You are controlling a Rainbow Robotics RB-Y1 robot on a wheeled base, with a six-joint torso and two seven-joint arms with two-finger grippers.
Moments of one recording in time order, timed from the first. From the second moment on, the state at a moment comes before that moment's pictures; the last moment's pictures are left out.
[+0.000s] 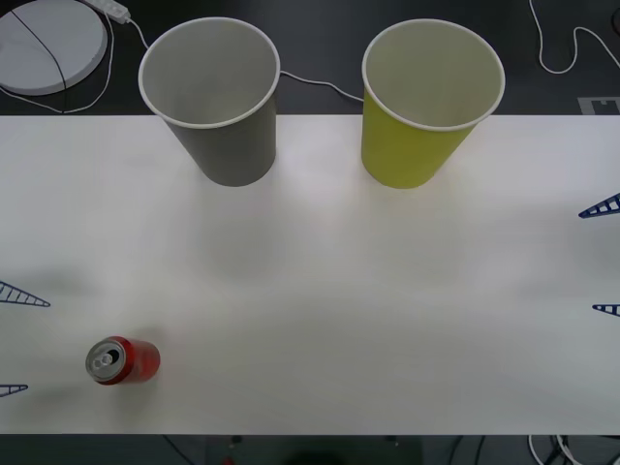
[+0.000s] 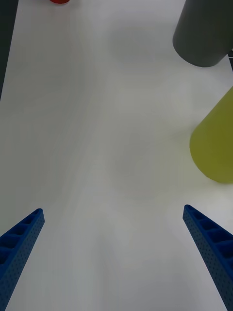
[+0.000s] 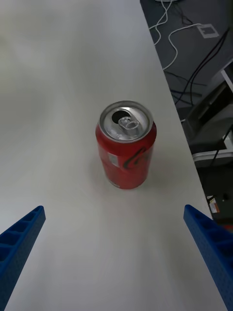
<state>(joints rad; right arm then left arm) 0.16 -1.12 -0.45 -1.87 1.30 -1.43 0.05 -0.09 1.16 -0.13 -1.00 -1.03 -1.57 -0.87</state>
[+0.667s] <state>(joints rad) 0.16 -1.12 -0.45 -1.87 1.30 -1.43 0.05 -0.09 1.05 -0.25 -0.86 -0.91 -1.57 -0.90</state>
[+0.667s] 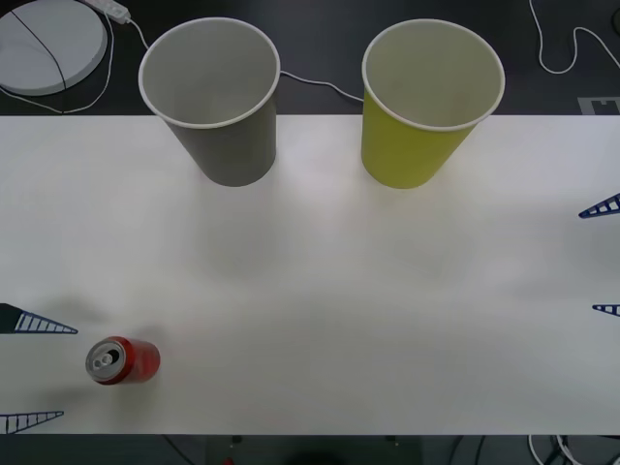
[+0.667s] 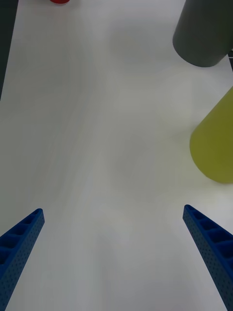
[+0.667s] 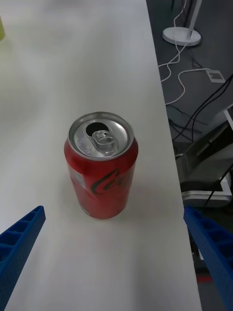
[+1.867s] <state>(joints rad) 0.16 -1.12 -0.45 -1.87 1.30 -1.43 0.05 -0.08 0.83 -0.25 -0.85 -0.85 -1.44 -0.91</state>
